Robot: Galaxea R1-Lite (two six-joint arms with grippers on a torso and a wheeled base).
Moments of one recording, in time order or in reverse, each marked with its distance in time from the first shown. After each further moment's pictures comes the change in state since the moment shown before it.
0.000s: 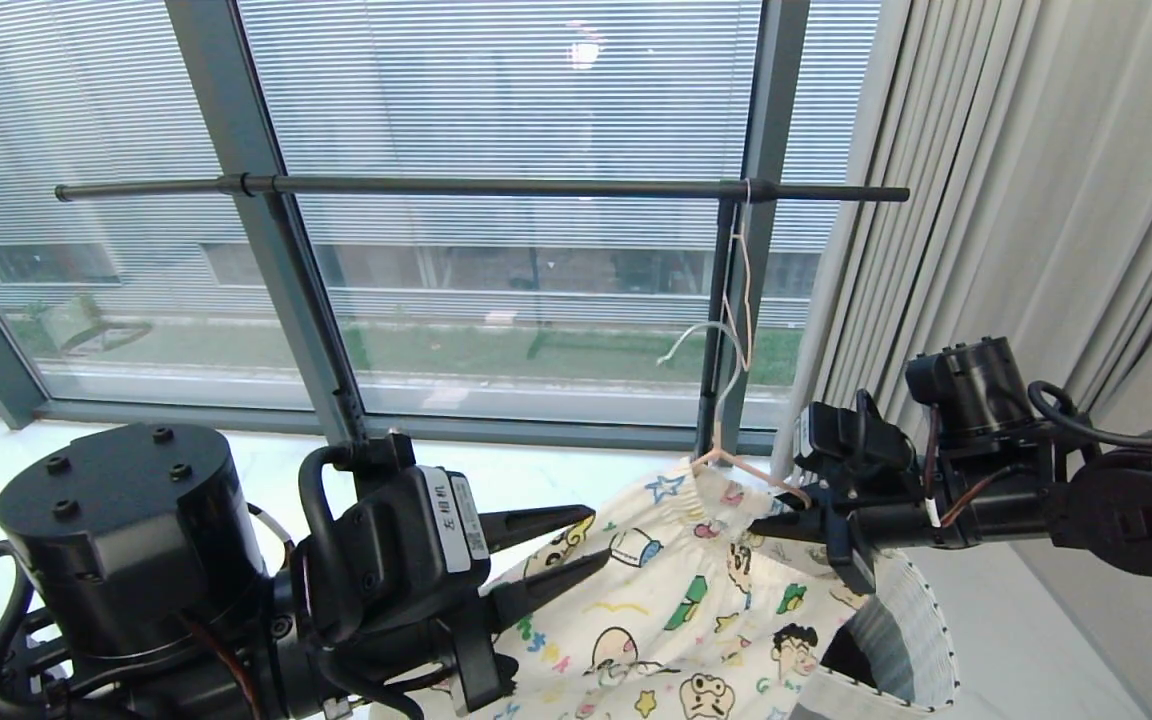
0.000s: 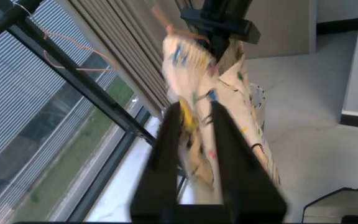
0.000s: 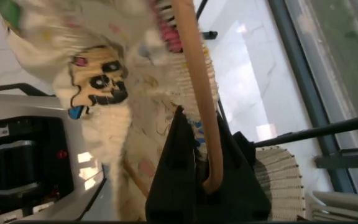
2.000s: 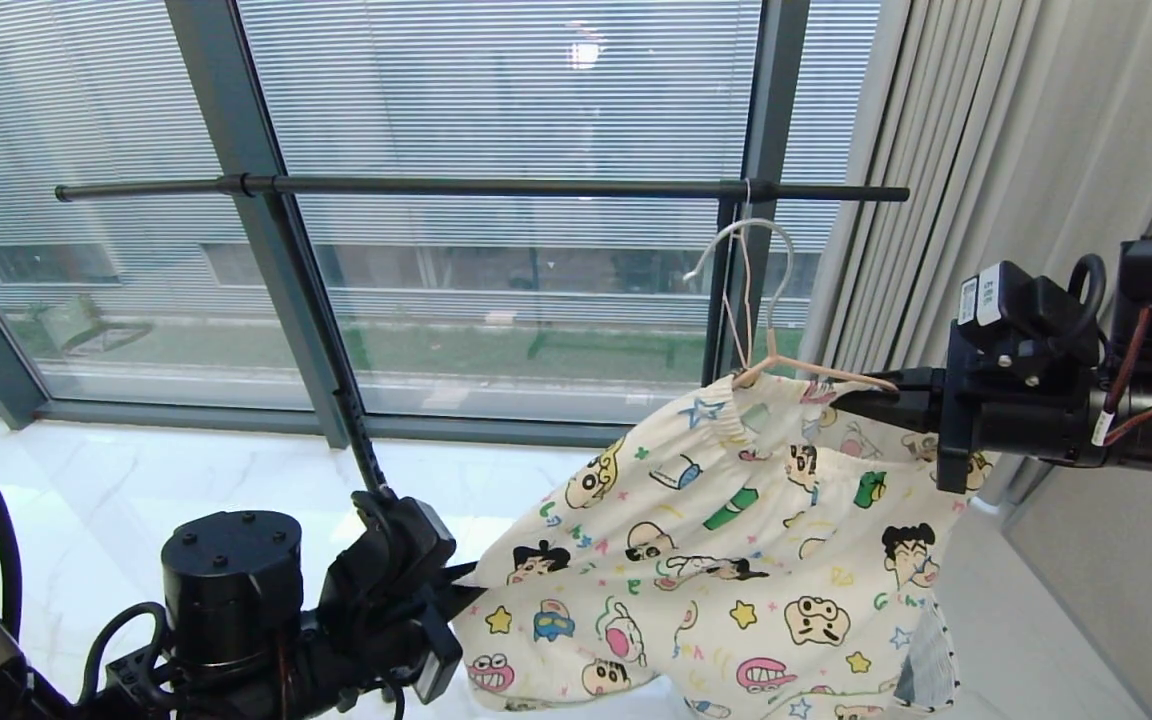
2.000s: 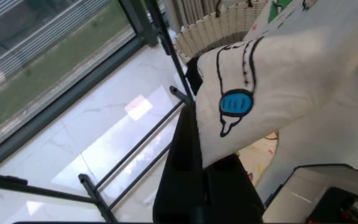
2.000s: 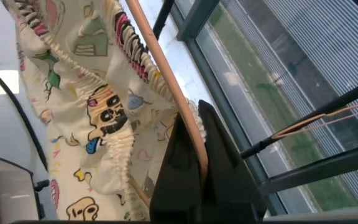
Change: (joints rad) left arm 0.254 0.306 0.254 -0.352 0.101 -0.177; right arm -0.143 -0.218 0.008 -0.160 0.109 0.075
